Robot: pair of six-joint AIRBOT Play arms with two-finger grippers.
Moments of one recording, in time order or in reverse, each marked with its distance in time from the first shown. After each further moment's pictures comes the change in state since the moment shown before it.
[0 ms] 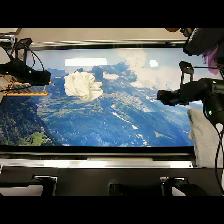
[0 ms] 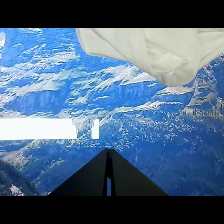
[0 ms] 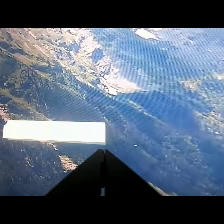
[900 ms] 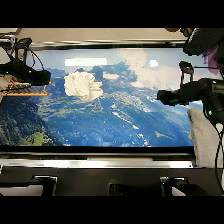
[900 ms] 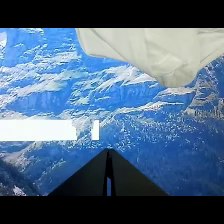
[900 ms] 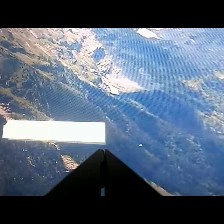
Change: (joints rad) left arm 0.000 0.000 0.000 0.000 0.010 0.000; right arm 0.000 0.000 0.000 -0.001 0.000 0.000
